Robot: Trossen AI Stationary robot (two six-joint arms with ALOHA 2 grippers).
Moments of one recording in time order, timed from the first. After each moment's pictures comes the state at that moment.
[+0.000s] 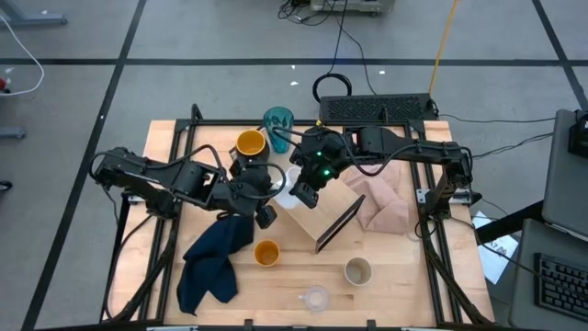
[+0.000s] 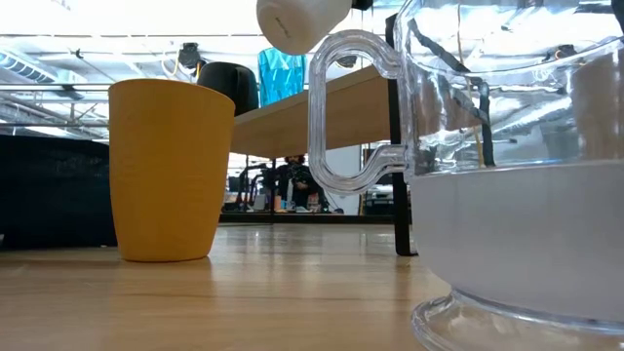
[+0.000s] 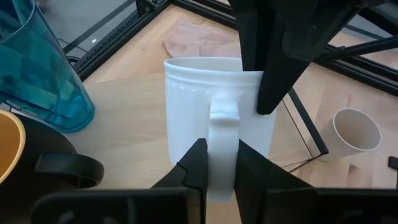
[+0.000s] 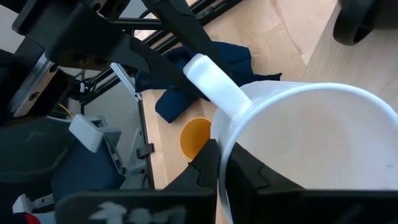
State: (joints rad) left arm -0.28 1.52 1.68 -1.00 -0.54 -0.64; right arm -0.01 1.79 2.01 -1.00 -0.29 0.54
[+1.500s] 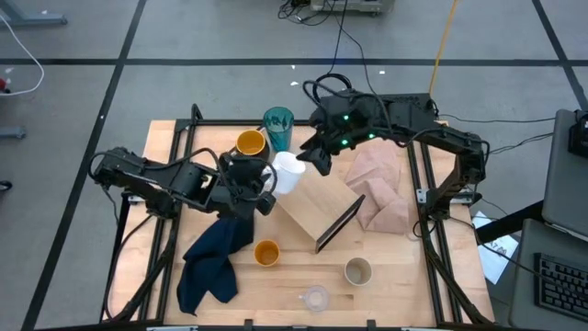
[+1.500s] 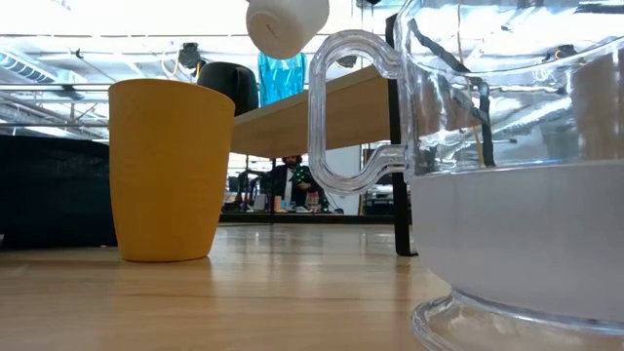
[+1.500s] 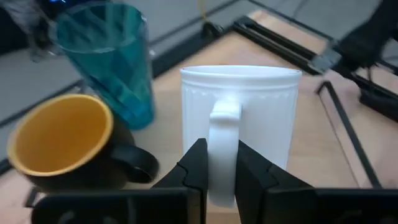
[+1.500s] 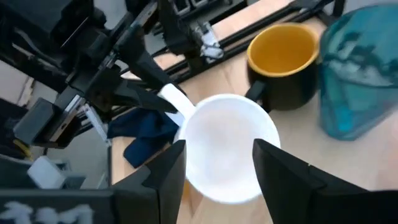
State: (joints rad) left arm -0.31 1.52 1.68 -1.10 -0.79 -0.85; right arm -0.16 1.67 2.01 -0.96 -0.19 0.38
